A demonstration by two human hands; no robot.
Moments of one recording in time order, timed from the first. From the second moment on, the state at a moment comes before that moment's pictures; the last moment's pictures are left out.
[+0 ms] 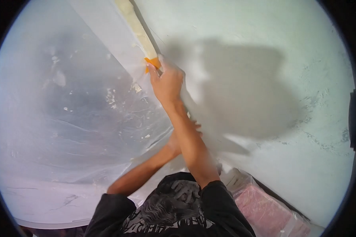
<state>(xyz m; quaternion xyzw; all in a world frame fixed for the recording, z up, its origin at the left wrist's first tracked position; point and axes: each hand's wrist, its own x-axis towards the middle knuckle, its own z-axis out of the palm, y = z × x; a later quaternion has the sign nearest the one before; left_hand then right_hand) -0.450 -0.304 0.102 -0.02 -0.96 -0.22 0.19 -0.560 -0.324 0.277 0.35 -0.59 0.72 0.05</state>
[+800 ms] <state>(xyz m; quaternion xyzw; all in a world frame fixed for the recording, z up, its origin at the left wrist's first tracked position) -0.381 -0.276 0.106 0.30 -0.69 -0.65 0.09 -0.496 -0.141 0.076 0.23 -0.58 0.65 -0.43</state>
